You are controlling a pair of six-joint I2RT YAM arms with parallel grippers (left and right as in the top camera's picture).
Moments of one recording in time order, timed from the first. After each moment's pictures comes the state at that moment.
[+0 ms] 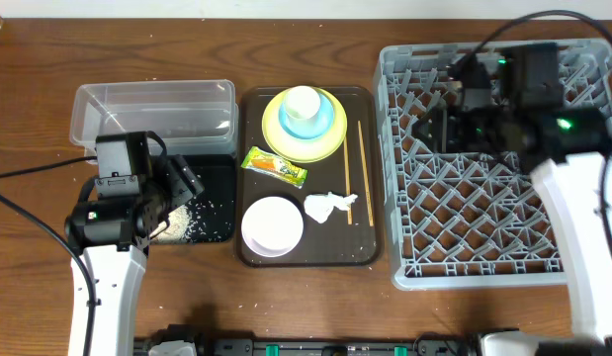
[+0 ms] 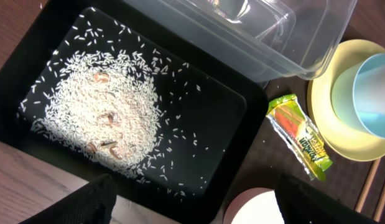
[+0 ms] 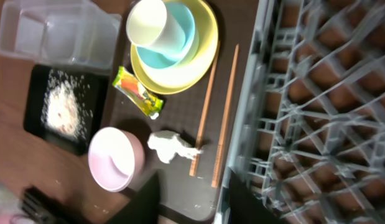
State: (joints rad) left arm 0.09 1.11 1.00 -0.92 -0.01 -0.49; right arm 0.15 1.52 1.51 -1.05 -0.45 0.16
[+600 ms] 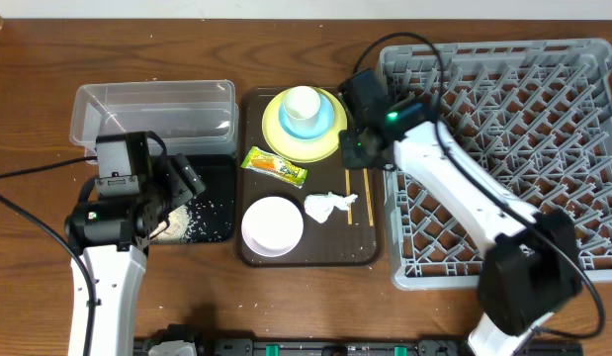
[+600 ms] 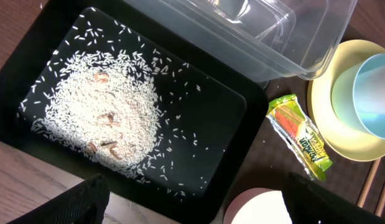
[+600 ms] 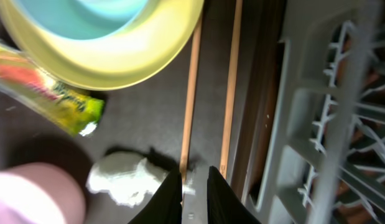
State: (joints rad) left arm 0.09 1.11 1.00 -0.92 -0.01 -0.49; right arm 0.54 1.86 1.51 -0.92 0.04 0.44
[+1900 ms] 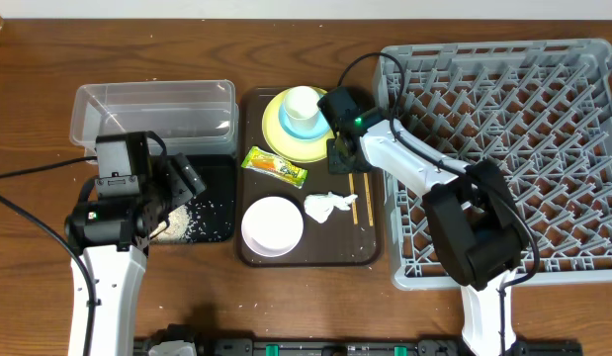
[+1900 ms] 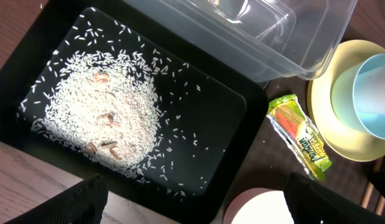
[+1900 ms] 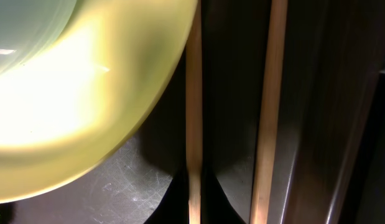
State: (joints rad) left arm 0.09 1.11 1.00 -0.92 -0.01 -0.49; right arm 0.55 2.14 1.52 -0.74 0.09 0.49
